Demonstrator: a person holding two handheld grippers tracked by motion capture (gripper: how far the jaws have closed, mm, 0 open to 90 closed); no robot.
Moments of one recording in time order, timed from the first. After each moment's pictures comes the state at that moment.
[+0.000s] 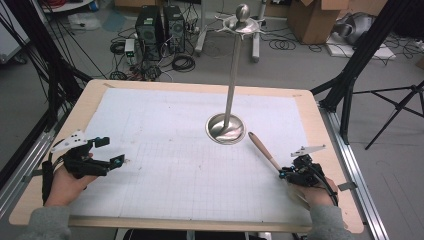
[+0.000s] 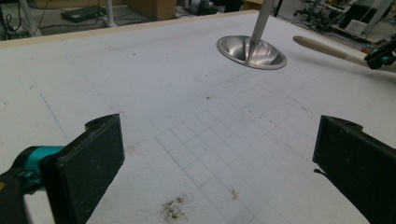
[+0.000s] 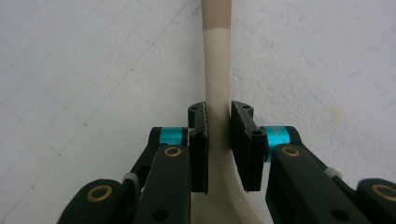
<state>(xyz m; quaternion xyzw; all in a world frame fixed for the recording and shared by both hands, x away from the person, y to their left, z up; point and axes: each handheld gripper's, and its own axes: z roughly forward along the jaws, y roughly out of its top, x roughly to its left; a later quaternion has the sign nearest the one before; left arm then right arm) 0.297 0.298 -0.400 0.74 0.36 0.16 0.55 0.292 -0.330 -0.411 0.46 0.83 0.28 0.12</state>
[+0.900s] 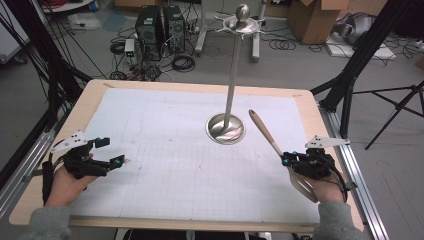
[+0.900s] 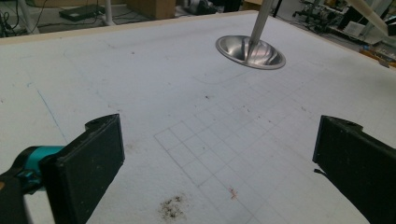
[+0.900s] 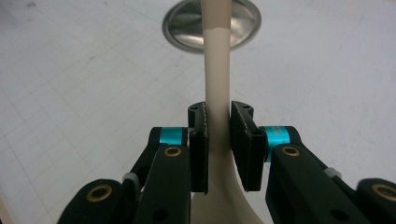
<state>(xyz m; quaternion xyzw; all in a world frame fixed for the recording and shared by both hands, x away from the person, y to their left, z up) 0.297 0.299 -0.401 0.74 0.36 0.16 0.55 0.289 -0.337 -0.365 0.40 0.80 0.42 0.14</state>
